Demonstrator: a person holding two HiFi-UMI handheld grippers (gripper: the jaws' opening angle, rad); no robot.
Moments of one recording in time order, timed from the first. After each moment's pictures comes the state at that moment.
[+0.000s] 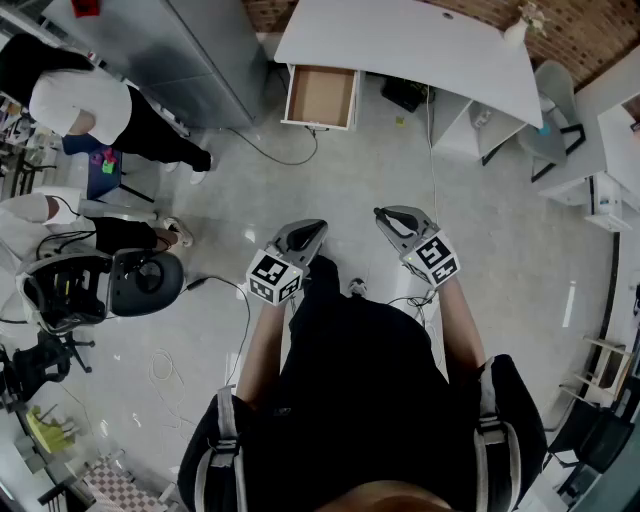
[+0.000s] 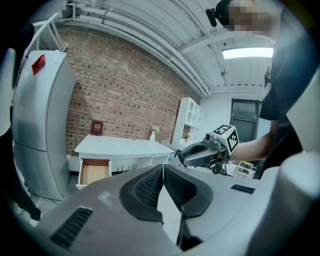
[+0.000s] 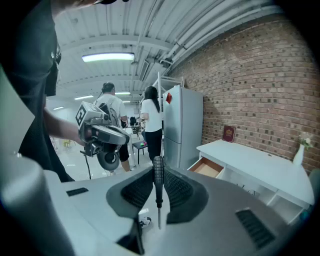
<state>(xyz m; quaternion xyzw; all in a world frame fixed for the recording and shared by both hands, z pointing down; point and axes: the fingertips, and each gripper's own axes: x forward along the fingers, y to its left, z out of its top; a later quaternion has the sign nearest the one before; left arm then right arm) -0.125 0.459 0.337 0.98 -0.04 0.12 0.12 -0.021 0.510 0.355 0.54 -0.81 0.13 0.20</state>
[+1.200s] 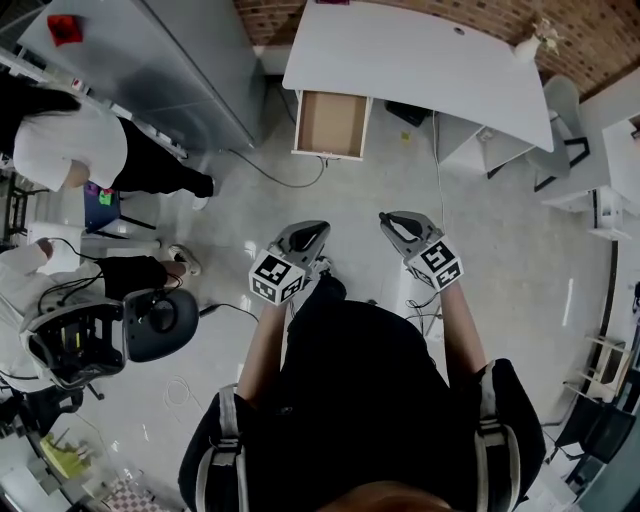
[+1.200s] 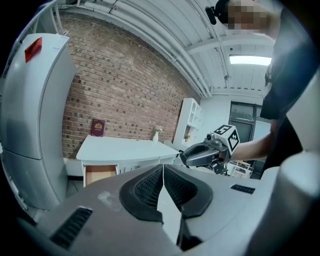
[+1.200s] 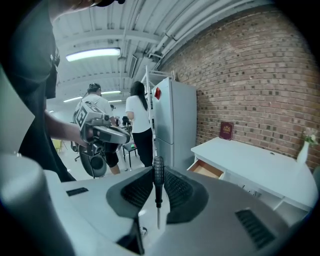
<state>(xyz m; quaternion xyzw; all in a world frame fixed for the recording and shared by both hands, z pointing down) -0.099 0.299 0.343 0.98 0.00 0.13 0.12 0.003 0.362 0.360 0.57 -0.79 0.16 0.19</state>
